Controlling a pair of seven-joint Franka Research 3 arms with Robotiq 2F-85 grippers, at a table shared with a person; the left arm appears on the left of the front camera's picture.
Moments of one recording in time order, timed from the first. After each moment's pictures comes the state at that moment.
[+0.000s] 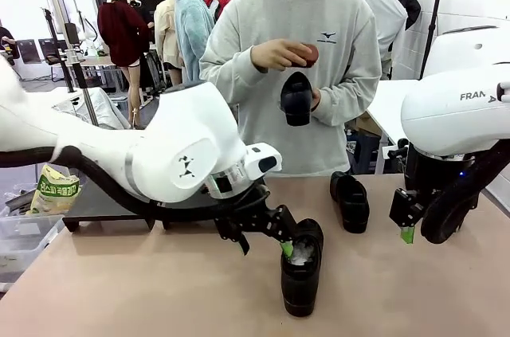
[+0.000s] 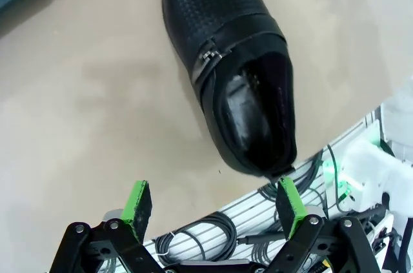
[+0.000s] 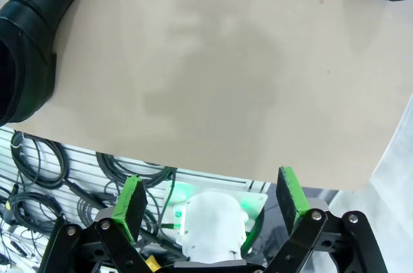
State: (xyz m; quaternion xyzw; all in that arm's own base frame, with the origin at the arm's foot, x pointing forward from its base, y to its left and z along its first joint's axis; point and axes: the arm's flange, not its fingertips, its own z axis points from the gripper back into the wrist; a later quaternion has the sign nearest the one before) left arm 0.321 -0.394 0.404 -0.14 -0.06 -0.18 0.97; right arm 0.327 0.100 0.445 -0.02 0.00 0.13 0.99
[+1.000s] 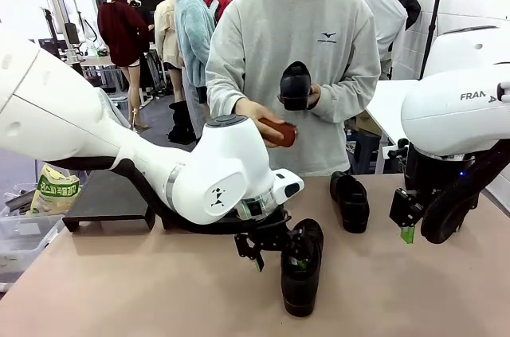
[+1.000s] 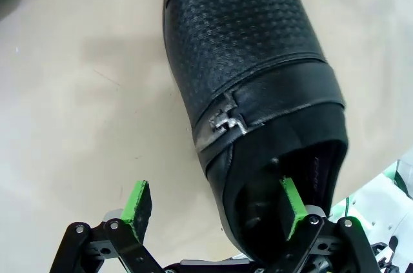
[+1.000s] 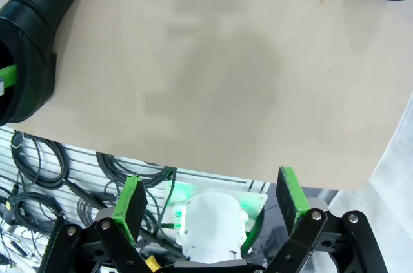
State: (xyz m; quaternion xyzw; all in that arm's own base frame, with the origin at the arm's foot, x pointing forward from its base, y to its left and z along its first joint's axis) left arm 0.347 -0.431 0.336 -0.12 -0.05 -0.15 0.98; right arm 0.327 0.100 0.445 -0.02 0.00 0.13 0.99
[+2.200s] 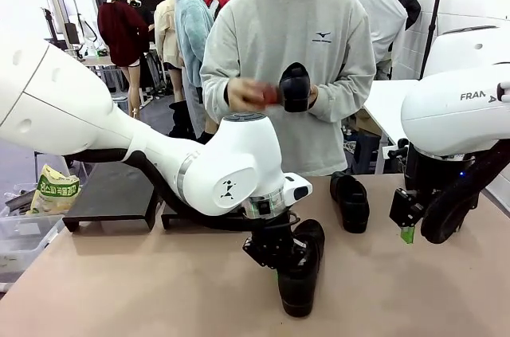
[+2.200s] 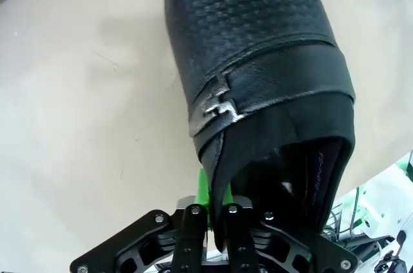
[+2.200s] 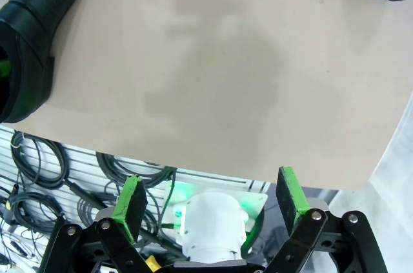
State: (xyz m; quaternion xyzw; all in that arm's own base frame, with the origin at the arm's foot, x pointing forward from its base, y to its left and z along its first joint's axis) left arm 0.343 -0.443 0.341 -0.07 -0.01 -0.16 0.98; right arm 0.327 0.100 0.445 -0.02 0.00 0.13 0.99
